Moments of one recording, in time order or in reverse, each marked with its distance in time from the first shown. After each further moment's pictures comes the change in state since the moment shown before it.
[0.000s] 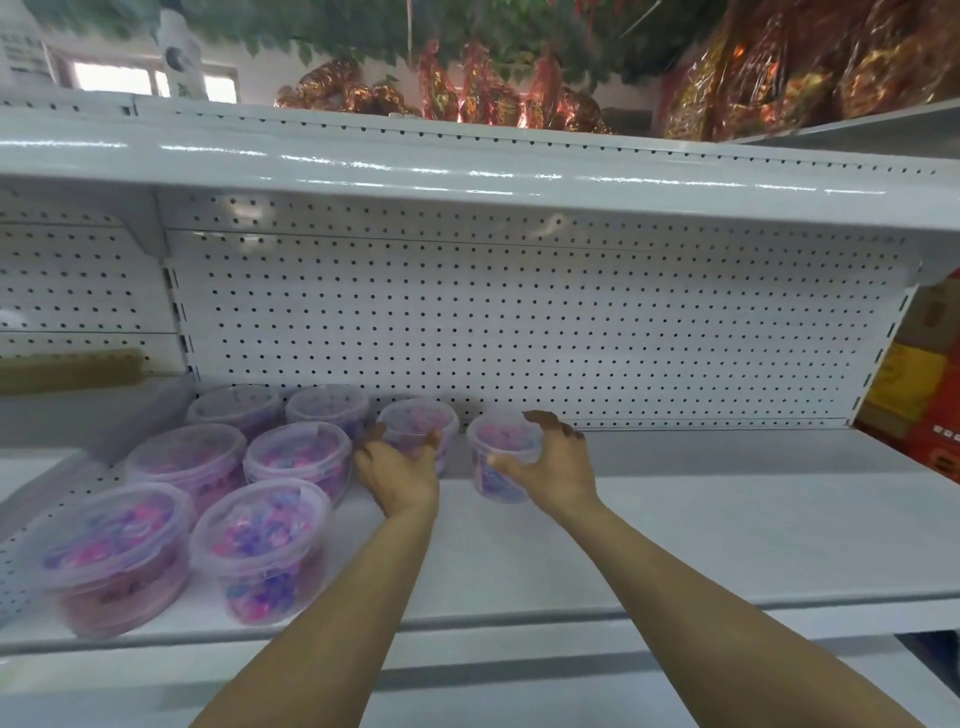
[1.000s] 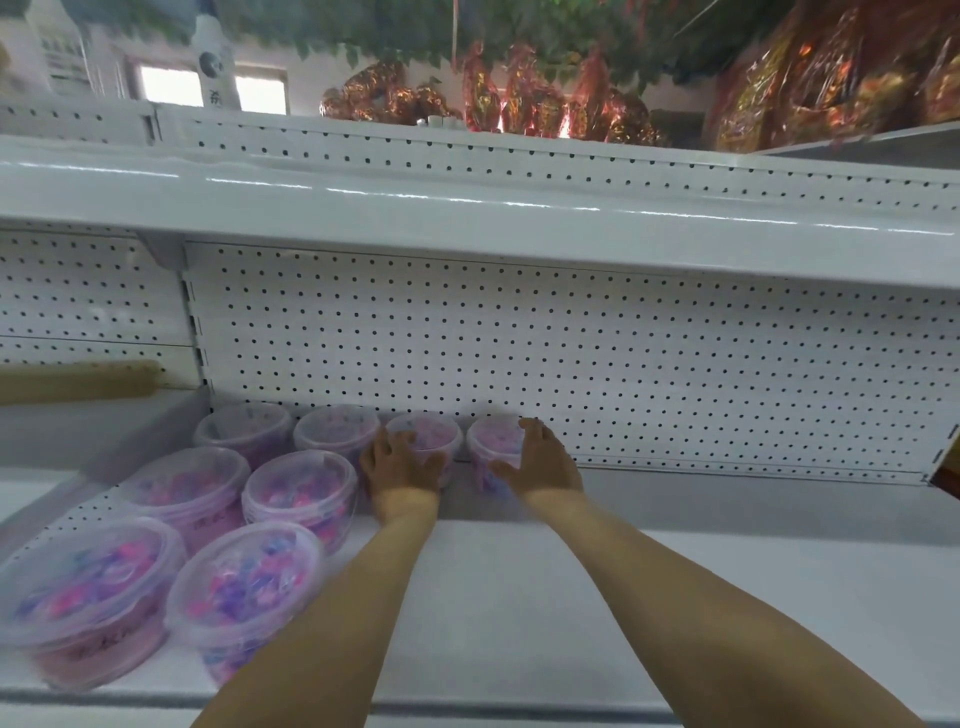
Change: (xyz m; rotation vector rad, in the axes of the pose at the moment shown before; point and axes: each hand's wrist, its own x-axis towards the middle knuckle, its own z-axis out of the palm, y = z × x) left_hand 0.065 -0.011 0.029 0.563 -0.146 0.158; right_hand 0.079 -0.020 0.033 -0.175 -0.178 -0.070
